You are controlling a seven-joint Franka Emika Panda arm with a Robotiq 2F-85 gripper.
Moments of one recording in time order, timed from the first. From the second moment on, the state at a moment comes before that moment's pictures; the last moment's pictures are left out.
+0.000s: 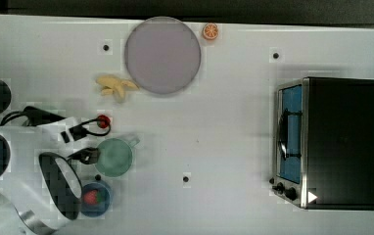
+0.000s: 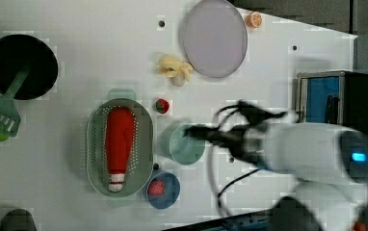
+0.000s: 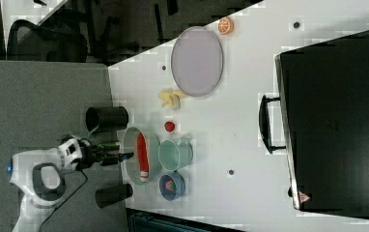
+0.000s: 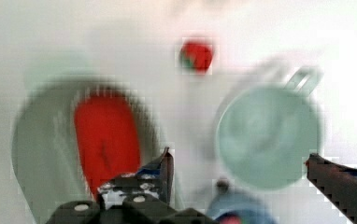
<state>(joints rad) -0.13 0.02 0.68 -2.19 0.00 0.65 0.11</state>
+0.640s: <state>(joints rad) -0.24 -0.25 0.27 -2.14 -0.01 0.36 0.11</state>
